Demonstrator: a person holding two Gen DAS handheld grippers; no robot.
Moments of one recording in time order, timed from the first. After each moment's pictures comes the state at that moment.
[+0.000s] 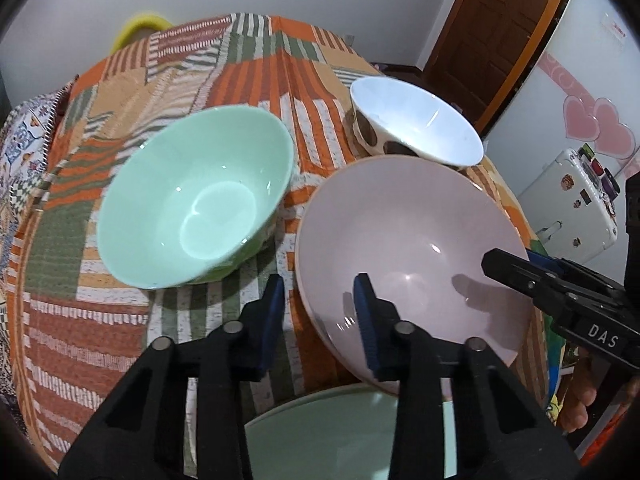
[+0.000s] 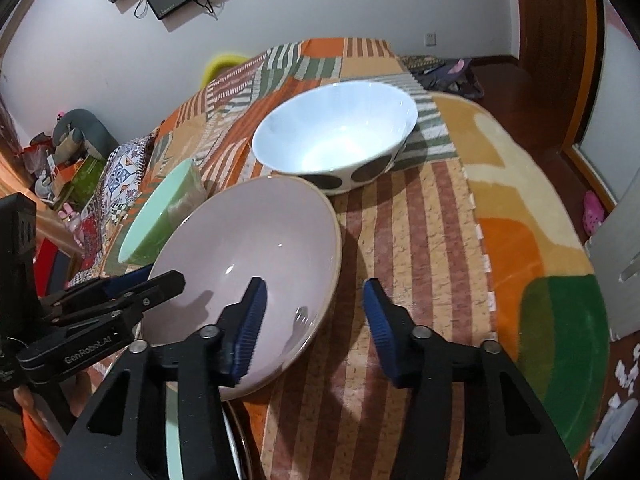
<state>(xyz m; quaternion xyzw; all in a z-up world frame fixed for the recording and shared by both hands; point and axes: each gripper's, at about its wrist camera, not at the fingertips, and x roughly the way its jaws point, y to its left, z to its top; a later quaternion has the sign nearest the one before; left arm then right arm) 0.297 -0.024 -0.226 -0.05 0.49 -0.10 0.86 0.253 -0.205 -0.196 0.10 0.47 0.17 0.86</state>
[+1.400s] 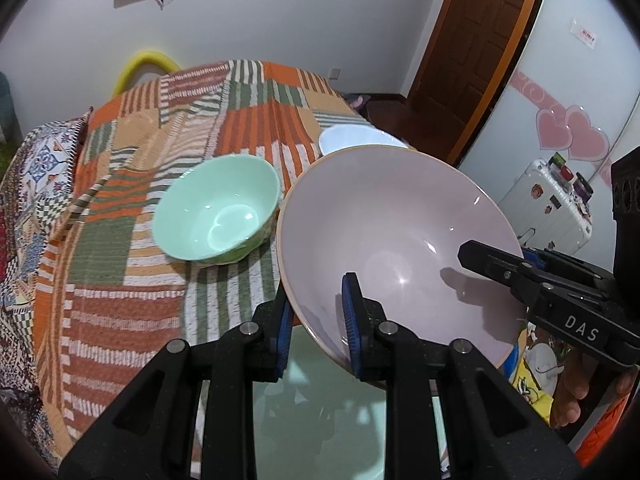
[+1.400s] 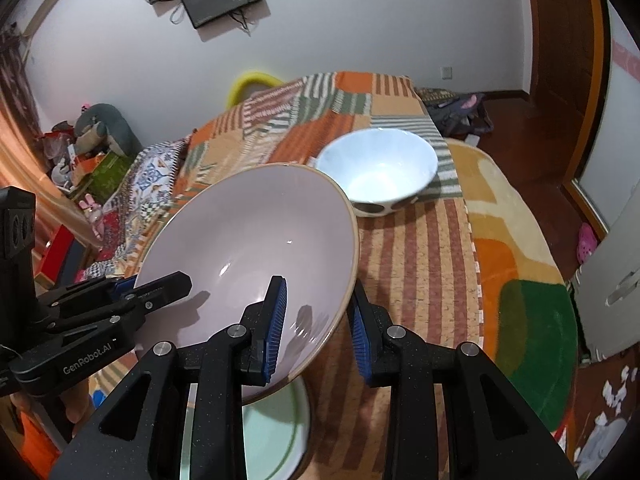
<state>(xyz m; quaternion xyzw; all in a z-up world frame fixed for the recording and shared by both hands) 0.218 -0.018 -0.144 -0.05 0.43 -0.11 0.89 0.202 -0.181 -0.133 0.06 0.42 0.18 0.89</state>
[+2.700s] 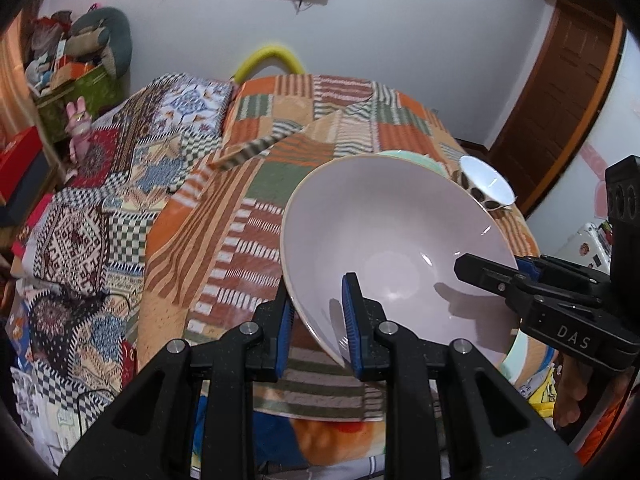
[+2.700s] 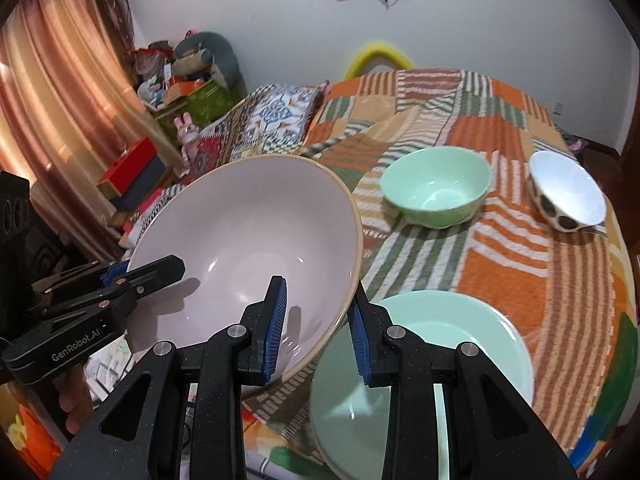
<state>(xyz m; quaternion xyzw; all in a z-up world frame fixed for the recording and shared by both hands) 0.072 0.144 -0.141 -0.13 0.40 0.06 0.90 0.147 -0.009 -0.147 -0.03 0.42 0.34 0.84</state>
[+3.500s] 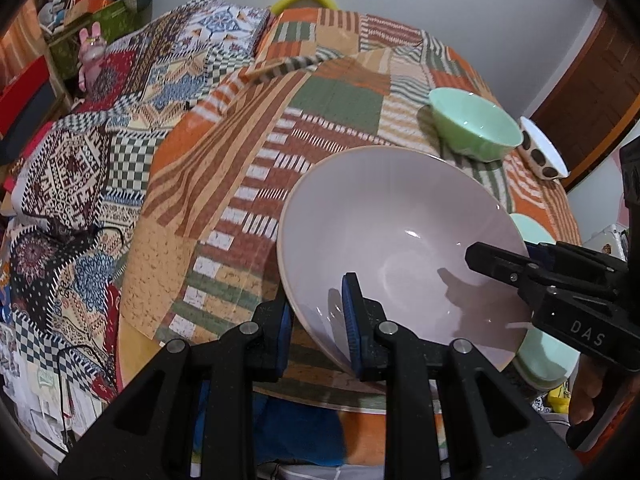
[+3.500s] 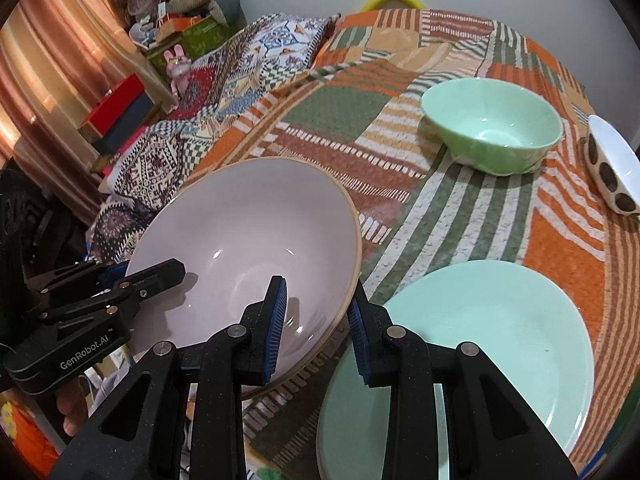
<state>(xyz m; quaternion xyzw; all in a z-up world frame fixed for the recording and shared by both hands) 0.080 0.185 -0.237 -0.17 0.48 0.09 0.85 0.157 0.042 -0.212 -0.09 0.50 0.34 0.79</state>
